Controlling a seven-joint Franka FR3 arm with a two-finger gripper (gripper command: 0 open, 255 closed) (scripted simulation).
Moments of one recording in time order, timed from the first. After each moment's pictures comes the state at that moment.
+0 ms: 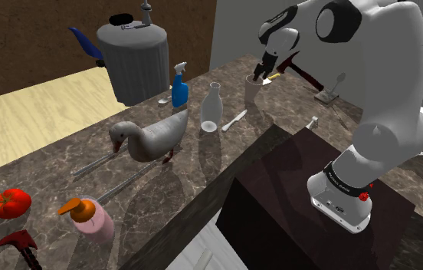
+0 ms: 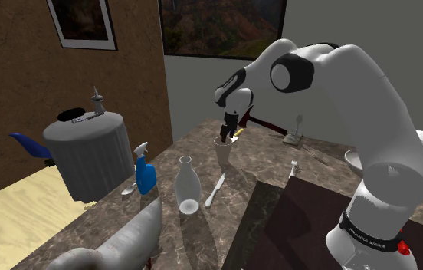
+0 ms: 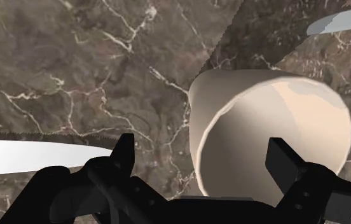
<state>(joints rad) -0.27 0.78 -0.27 -1.53 0.44 2.22 -0.76</state>
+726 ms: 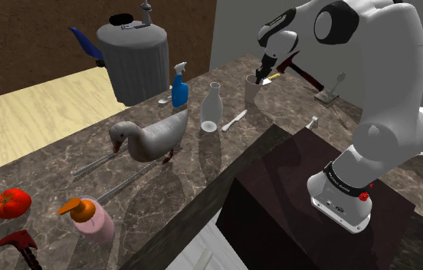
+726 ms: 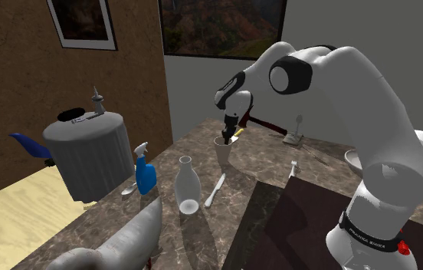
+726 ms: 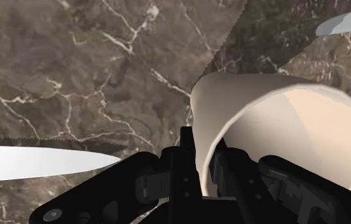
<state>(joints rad) -0.28 0.80 -0.26 -1.53 0.45 2.24 -0.77</state>
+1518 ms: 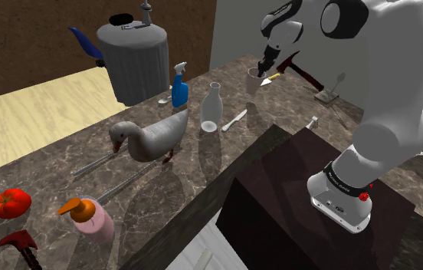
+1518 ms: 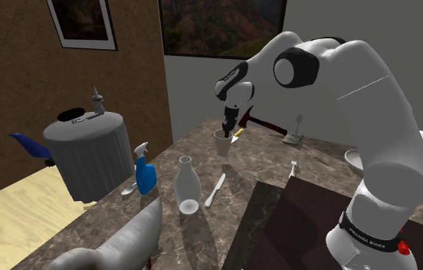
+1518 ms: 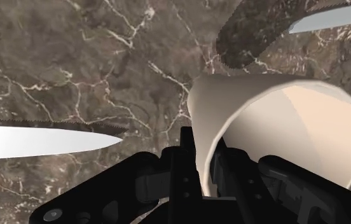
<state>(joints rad) -0.27 0.73 -0.28 -1.53 0.42 2.17 -0.75</state>
